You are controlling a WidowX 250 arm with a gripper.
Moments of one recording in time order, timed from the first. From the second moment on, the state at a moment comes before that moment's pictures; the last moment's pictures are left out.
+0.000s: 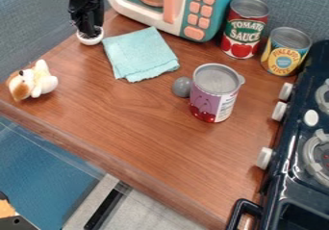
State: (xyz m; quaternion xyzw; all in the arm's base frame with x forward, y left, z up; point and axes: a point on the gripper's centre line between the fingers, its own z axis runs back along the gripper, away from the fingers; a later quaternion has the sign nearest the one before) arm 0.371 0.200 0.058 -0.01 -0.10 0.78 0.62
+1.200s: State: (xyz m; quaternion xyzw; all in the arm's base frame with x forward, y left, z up) arm 0.330 0.107 0.148 -0.06 -0.14 0.75 0.64
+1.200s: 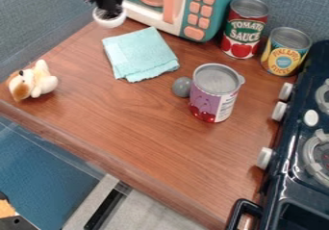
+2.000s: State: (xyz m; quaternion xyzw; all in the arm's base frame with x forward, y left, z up) arm 0.263 0.007 0.090 -0.03 -0.10 0.71 0.70
